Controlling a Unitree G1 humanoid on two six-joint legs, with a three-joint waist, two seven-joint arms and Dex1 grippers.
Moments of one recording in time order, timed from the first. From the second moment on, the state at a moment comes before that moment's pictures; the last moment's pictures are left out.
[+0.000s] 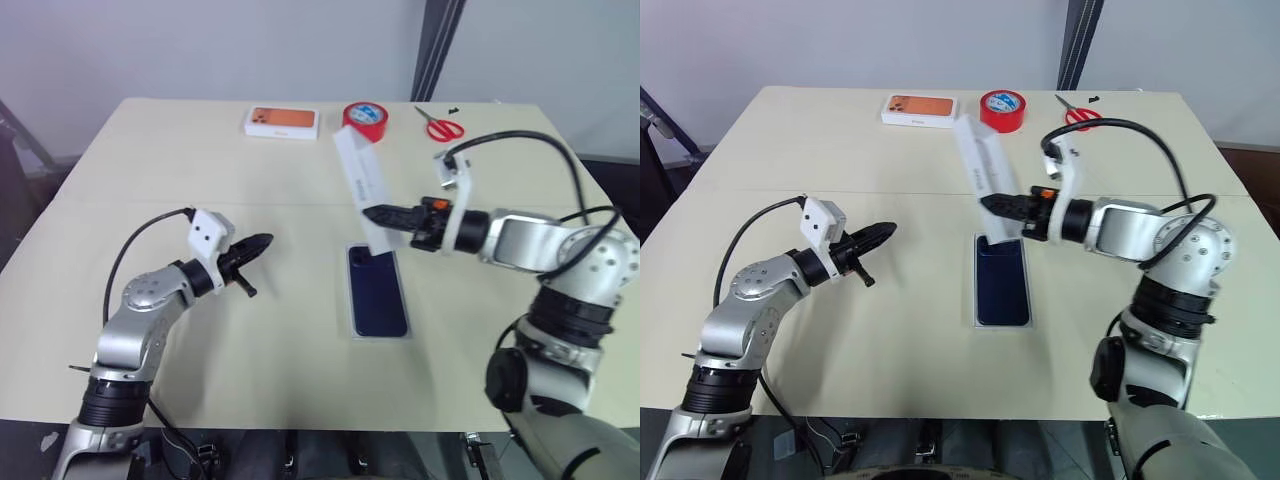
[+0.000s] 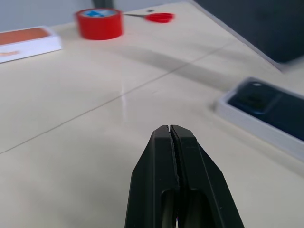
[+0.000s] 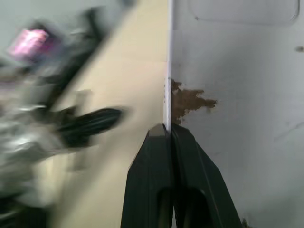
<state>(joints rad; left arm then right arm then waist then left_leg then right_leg) -0.27 0.49 0.06 -0.17 -0.38 0.38 -0.68 -0.68 -0.33 -0.33 -0.15 1.58 1.44 -0.16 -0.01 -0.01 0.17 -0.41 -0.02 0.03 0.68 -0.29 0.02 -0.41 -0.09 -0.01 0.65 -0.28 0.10</state>
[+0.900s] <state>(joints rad) -0.43 0.34 -0.24 -0.12 -0.30 0.41 -0.77 -0.63 -0.81 -0.07 -0.15 1.73 1.20 -0.41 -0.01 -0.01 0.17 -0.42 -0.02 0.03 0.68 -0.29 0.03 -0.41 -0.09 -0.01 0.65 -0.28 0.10</state>
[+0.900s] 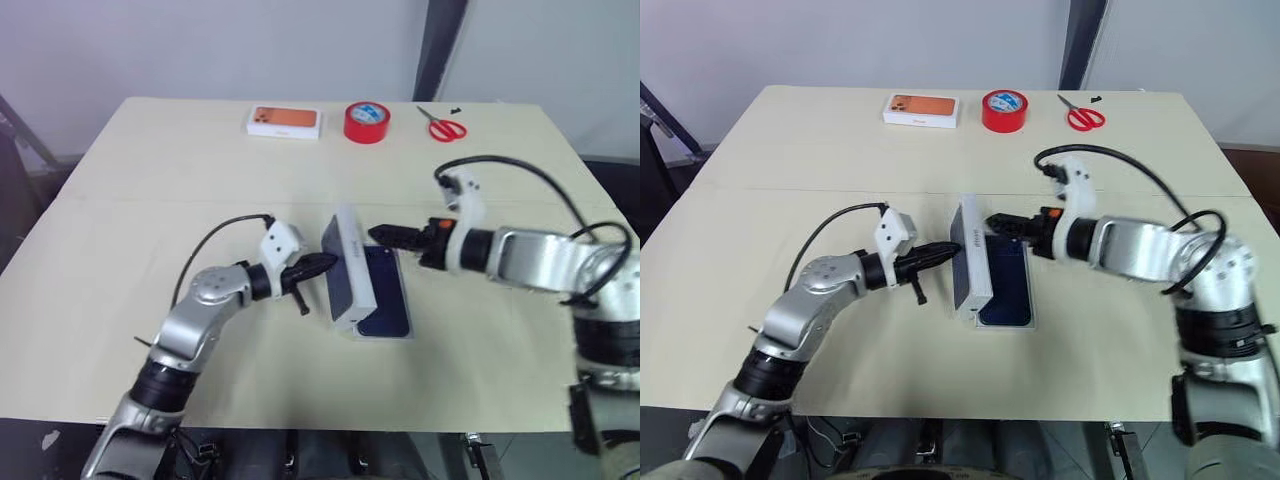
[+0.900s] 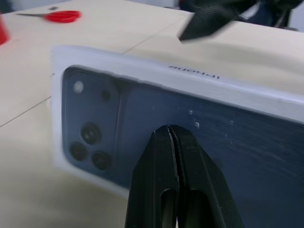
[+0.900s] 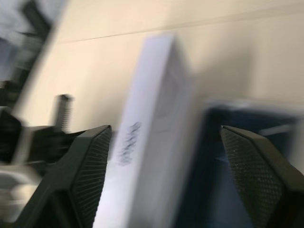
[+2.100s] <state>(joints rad) -0.49 0.41 -0.30 -0.17 -0.26 0.71 -0.74 -0.53 -1.00 0.37 -0.49 0.42 0.99 0.59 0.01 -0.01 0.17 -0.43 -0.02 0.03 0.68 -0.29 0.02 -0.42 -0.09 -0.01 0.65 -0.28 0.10</state>
